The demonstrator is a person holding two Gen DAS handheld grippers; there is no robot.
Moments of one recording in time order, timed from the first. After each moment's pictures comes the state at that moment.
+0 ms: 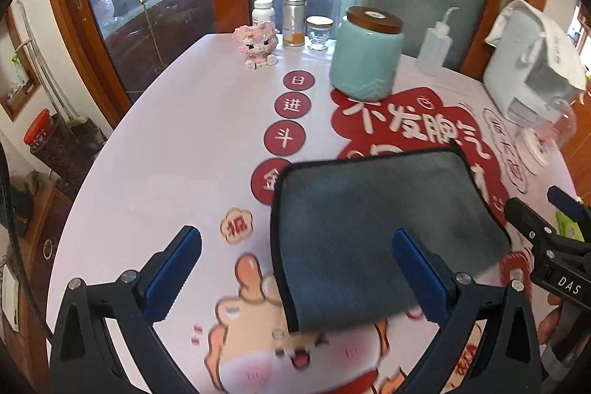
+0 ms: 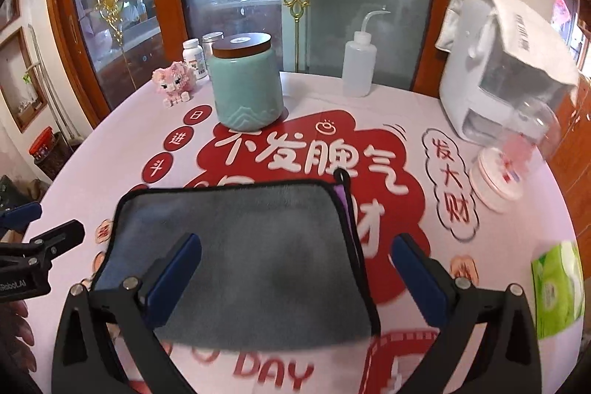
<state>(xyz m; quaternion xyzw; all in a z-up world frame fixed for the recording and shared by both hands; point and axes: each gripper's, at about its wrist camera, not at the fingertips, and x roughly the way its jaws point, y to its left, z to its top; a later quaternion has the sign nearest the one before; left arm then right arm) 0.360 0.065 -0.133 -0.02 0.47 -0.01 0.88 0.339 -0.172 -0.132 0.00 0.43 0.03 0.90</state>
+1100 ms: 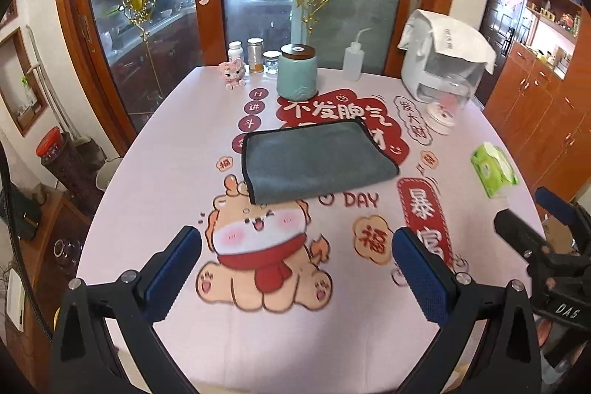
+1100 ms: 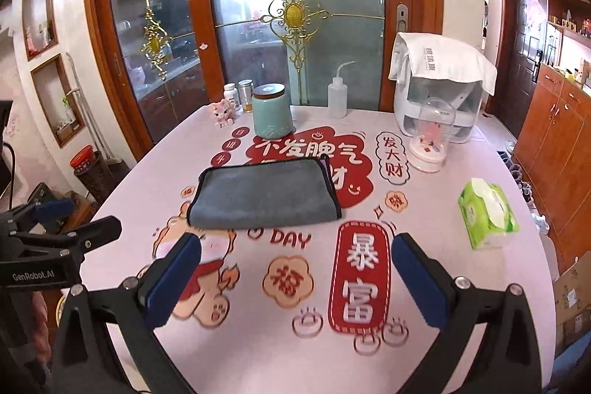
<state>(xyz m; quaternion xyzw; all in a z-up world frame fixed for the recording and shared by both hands) 0.115 0.018 -0.005 0.00 0.42 -0.06 0.90 0.085 -0.199 -0.011 0.02 0.36 0.05 0.93</state>
